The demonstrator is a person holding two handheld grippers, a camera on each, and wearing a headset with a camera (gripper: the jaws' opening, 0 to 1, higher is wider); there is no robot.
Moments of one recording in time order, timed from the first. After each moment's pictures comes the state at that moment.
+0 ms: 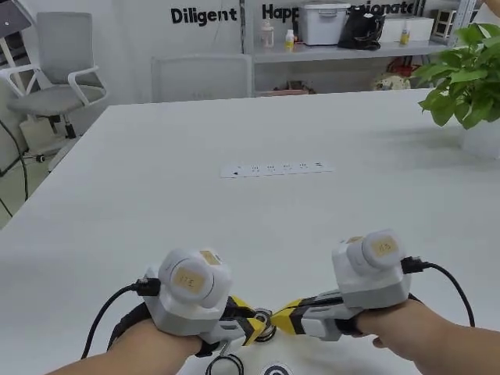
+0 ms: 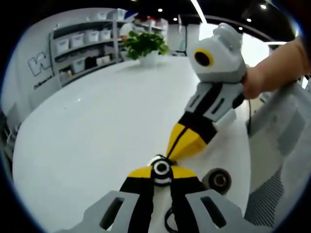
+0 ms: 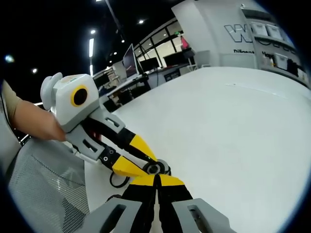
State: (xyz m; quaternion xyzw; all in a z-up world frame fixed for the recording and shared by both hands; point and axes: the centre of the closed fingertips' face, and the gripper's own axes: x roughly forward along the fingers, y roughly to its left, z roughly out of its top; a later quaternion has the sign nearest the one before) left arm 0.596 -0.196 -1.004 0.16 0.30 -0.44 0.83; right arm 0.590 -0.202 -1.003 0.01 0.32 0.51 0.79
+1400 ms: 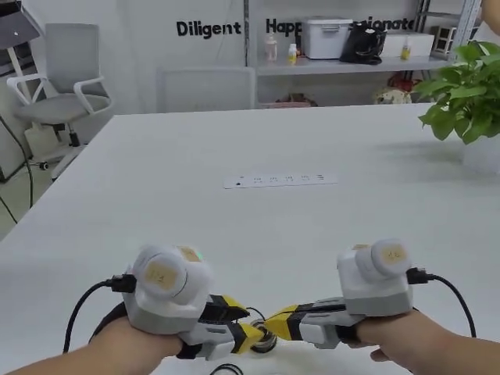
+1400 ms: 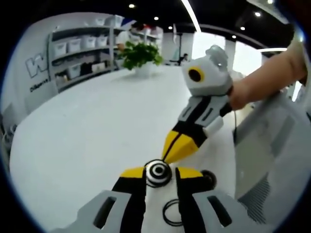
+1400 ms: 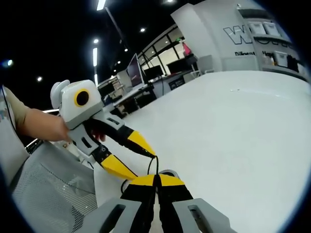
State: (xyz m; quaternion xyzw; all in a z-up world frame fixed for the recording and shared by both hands) left arm 0.585 -0.183 -0.968 0.12 0.27 -0.48 0.83; right arm 0.587 -0.194 -0.982 0.05 0.30 0.53 0.79
